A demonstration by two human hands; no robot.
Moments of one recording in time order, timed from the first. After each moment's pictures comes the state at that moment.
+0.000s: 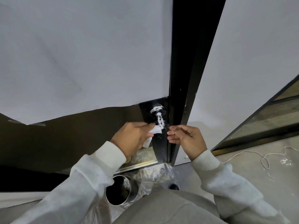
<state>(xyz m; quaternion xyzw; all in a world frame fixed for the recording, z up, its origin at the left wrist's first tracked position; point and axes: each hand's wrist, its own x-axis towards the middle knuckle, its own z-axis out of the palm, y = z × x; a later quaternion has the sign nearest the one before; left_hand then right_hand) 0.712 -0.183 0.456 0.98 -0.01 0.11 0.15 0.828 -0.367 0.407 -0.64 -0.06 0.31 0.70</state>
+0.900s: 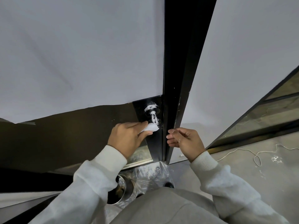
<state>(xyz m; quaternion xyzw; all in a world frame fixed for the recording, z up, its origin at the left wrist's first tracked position) 0.713 -0.199 0.445 0.97 0.09 0.19 0.15 0.833 -0.385 0.393 -0.68 -0.06 0.32 0.65</state>
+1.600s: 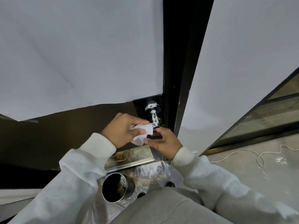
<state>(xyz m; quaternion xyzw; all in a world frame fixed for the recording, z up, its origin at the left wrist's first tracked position) 0.723 -0.173 0.475 0.94 0.11 -0.01 0.32 0.811 -0.341 0.382 -0.69 -0.26 0.37 0.56</state>
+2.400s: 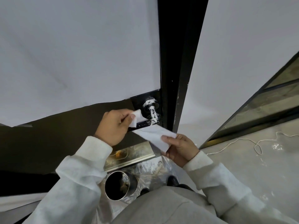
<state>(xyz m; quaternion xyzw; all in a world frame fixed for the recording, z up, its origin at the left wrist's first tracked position) 0.712 -0.165 0.469 0.93 0.18 0.09 0.31 0.801 -0.377 0.382 -0.42 0.07 0.51 0.75</state>
